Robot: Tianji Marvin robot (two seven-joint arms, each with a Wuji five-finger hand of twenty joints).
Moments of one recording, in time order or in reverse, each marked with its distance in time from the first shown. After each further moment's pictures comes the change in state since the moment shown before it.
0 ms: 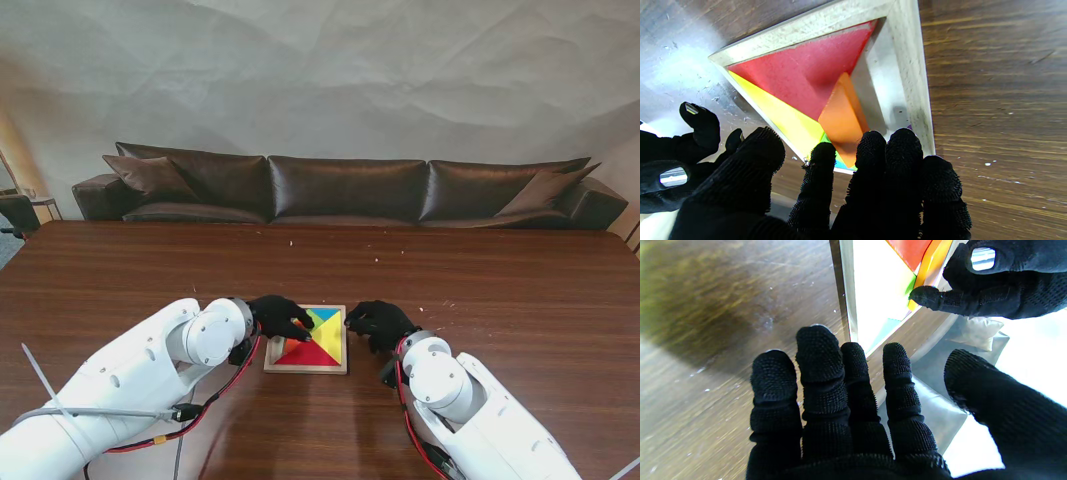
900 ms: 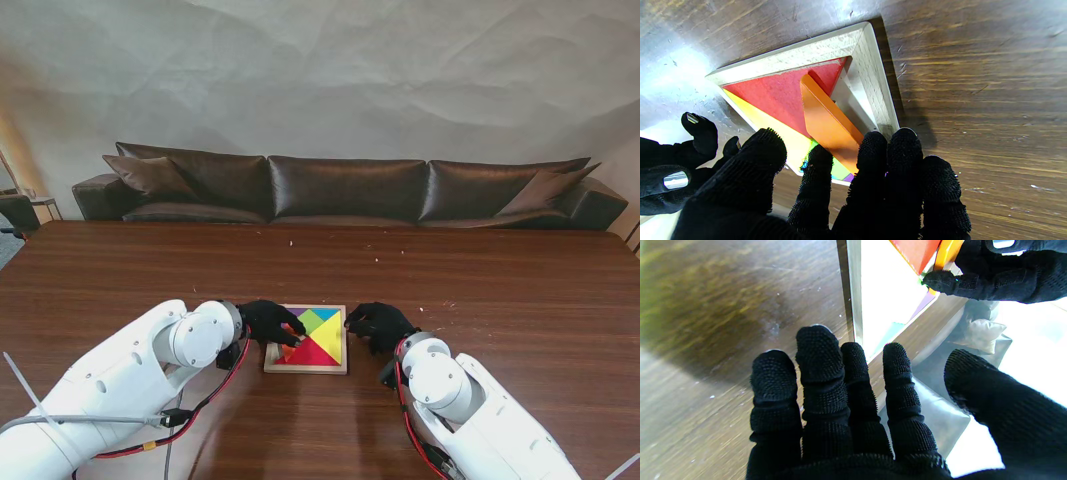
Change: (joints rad) left arm 0.040 0.029 -0.057 -0.034 0.022 -0.014 -0.066; right arm 0.009 -0.001 -0.011 0.020 0.003 -0.006 0.000; left_hand 0.009 0.010 -0.001 0.000 -0.015 -0.021 -0.012 -0.021 -0.029 0.011 -0.051 -0.025 -0.053 0.009 -0.053 -0.001 -0.060 -0.004 -0.045 0.002; right_hand 0.000 0.000 0.000 0.000 0.000 0.000 0.001 0.000 0.000 0.000 0.000 0.000 0.000 0.000 0.000 0.000 0.000 0.000 0.000 0.000
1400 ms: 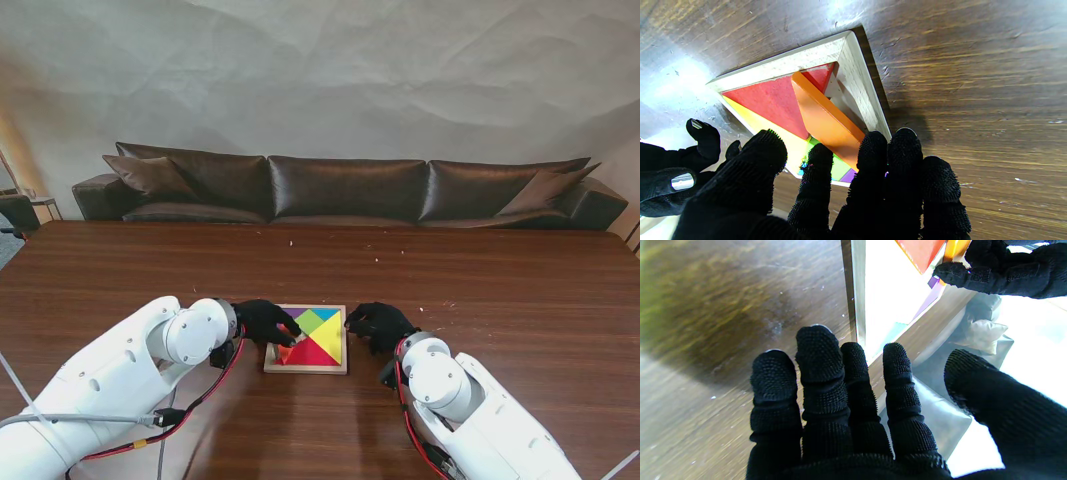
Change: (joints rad) left arm 0.003 0.014 -0.023 -0.010 0.020 -0.031 -0.044; right arm 0.008 -0.001 -0.006 0.015 0.001 -0.005 -0.001; left_hand 0.001 0.012 0.000 0.000 0.003 -0.004 0.011 0.005 -0.001 0.000 -0.011 -0.015 -0.015 0.004 -0.015 -0.001 -0.012 -0.002 -0.003 -0.001; right_hand 0.000 0.000 0.000 0.000 0.000 0.000 0.000 0.000 0.000 0.000 0.000 0.000 0.000 0.000 0.000 0.000 0.000 0.000 0.000 0.000
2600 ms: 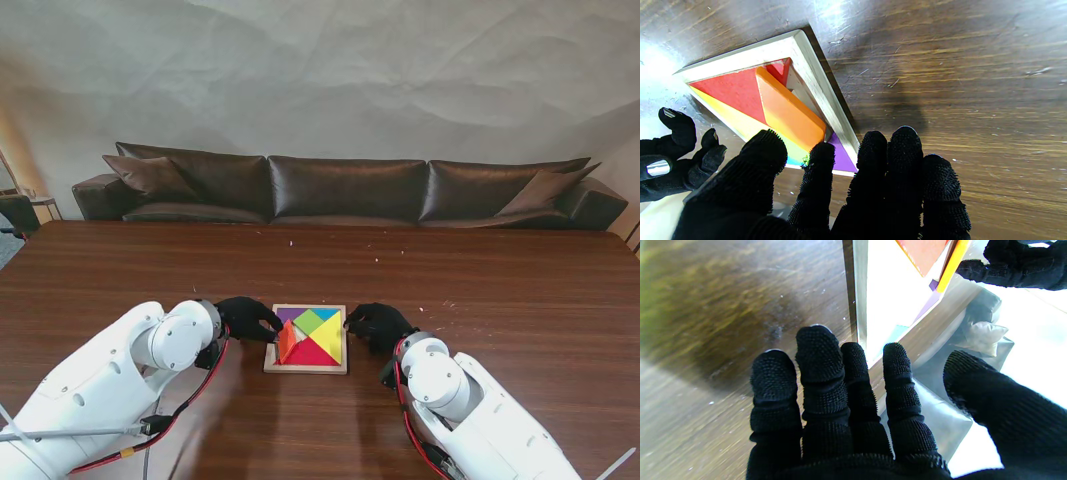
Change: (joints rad) left arm 0.085 0.018 -0.110 -0.057 0.094 0.022 0.014; right arm 0.009 -0.002 -0.010 0.016 0.003 -0.008 0.000; left_hand 0.000 0.000 0.000 0.000 0.010 0.012 0.004 0.006 0.005 0.000 0.014 -0.002 0.027 0.000 -0.006 -0.010 0.025 -0.001 -0.009 -0.002; right_hand 0.000 0.014 0.000 0.000 0.000 0.000 0.000 0.000 0.000 0.000 0.000 0.000 0.000 0.000 0.000 0.000 0.000 0.000 0.000 0.000
